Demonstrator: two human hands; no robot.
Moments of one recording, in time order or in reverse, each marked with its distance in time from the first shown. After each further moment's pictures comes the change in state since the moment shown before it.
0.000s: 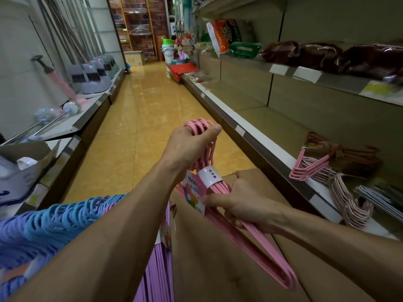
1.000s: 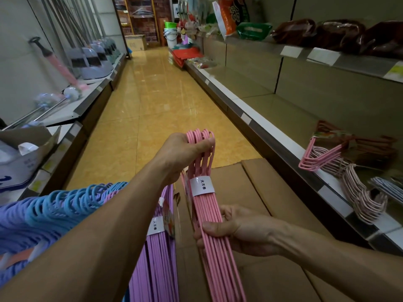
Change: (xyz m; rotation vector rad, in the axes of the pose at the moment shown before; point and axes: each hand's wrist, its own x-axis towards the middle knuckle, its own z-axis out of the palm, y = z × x) left_hand 0.004 -0.041 -0.019 -0.029 -0.103 -0.179; right_hand 0.007 0.050 0.023 0.547 -0.442 0.165
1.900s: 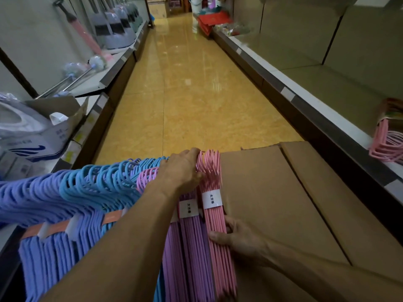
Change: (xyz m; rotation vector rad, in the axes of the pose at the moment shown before) left_hand 0.025 -0.119 -0.069 1.084 -0.026 0.002; right_hand 0.128 0.105 -0.019 -0.327 0.203 0.015
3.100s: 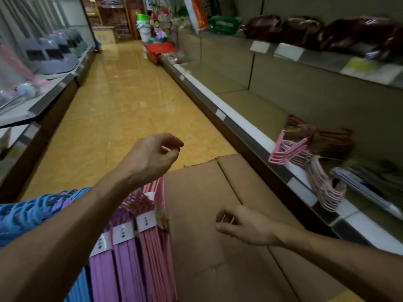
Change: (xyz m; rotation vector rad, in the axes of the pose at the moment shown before) left_hand -0.018 0.120 -0.063 -0.413 0.158 0.310; right_hand -0.132 -0.046 -0.119 -0.856 0.275 -0.068
